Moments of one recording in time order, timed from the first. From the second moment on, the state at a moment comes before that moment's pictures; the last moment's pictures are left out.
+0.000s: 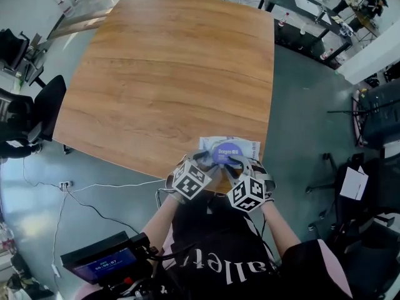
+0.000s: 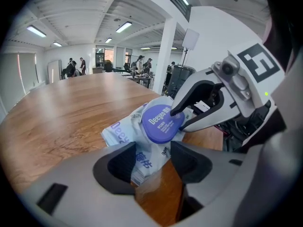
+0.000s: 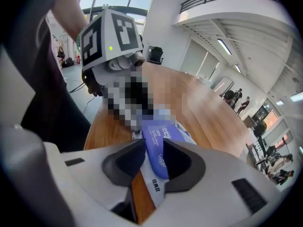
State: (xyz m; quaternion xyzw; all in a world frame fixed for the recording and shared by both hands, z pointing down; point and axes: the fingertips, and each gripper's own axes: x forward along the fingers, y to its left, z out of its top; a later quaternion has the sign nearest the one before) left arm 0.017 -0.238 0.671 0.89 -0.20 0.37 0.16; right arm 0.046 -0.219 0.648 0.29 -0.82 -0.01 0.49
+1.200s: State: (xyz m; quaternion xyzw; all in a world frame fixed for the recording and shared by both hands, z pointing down) left arm 0.016 -0.234 0.674 0.90 -0.14 0.41 0.10; right arm 0.039 -0.224 0.632 0.21 -0.82 -0.16 0.50
